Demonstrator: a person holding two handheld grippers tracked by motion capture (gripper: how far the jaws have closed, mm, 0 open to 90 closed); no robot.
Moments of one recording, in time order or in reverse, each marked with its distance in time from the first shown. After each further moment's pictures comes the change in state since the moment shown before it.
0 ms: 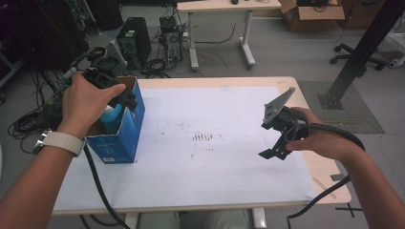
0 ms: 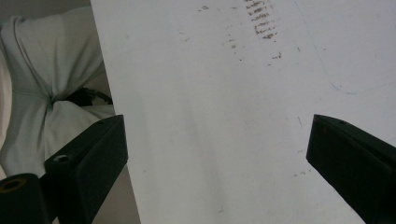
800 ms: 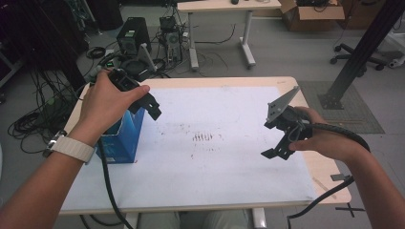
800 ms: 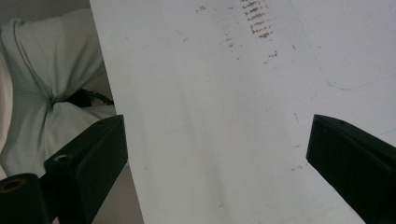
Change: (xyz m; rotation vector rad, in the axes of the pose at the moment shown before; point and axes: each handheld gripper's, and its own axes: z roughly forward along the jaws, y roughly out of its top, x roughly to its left) left arm -0.062 0.009 -0.008 0.038 -0.090 0.240; right arm 0.002 -0.002 -0.008 -0.001 -0.013 0.014
